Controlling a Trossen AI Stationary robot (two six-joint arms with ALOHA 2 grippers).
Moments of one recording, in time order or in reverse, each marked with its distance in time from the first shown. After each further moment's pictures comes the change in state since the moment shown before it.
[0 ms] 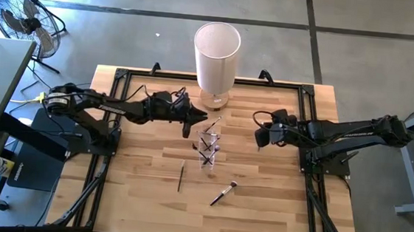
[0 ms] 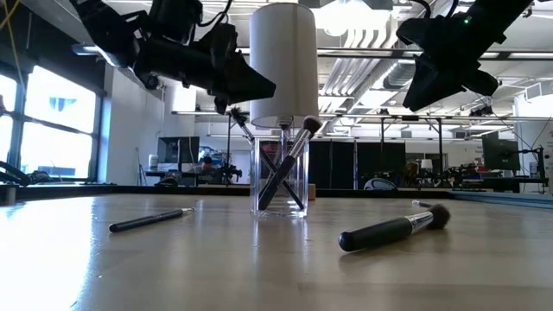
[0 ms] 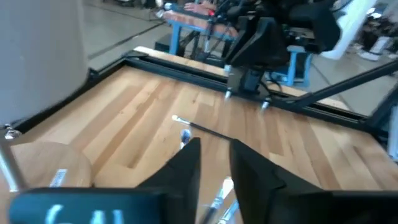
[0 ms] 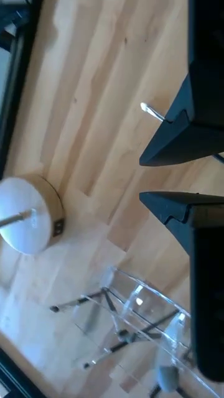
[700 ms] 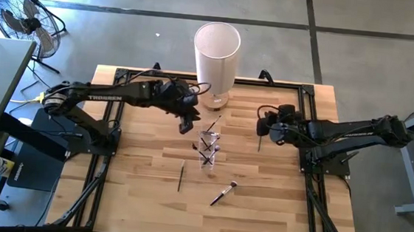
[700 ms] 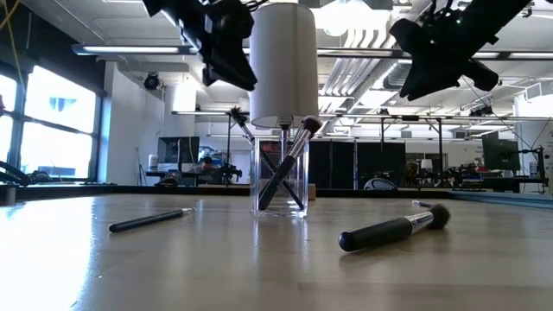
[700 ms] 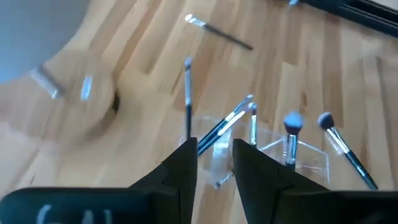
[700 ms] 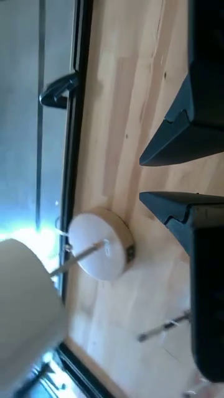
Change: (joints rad) left arm 0.000 -0.036 0.510 -1.118 -0.008 0.039; right arm -0.010 0.000 0.000 0.023 0.277 0.112
